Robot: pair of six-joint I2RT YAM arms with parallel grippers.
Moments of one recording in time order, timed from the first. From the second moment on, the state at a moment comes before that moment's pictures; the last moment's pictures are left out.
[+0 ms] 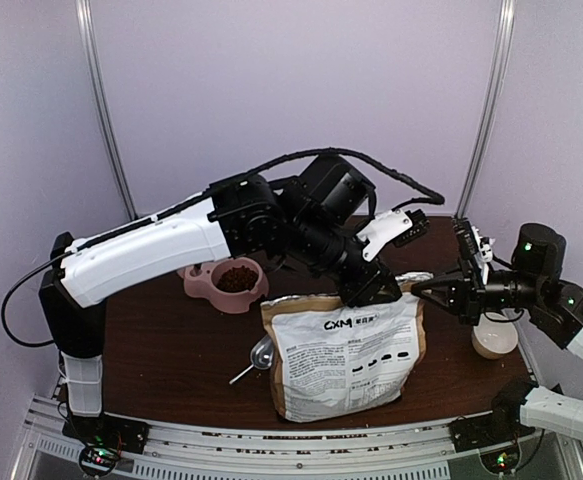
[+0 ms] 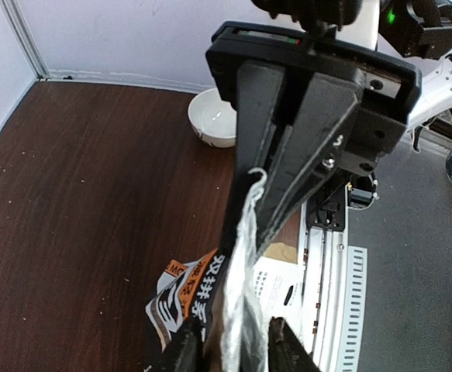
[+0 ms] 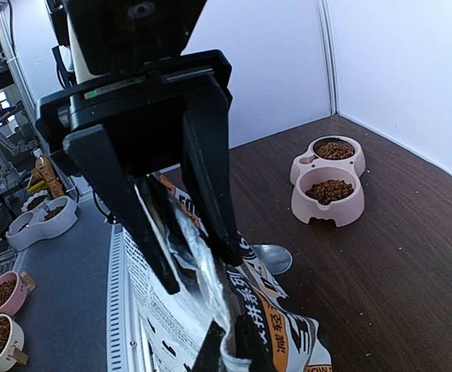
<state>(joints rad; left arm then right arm) -1.26 2.02 2.20 -0.85 0.19 0.01 0.48 0.65 0.67 -0.23 -0.81 0.05</state>
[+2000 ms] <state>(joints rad) -1.27 2.02 2.22 -0.89 0.16 0.04 0.56 0.68 0.66 -0.15 -0.79 0.06</state>
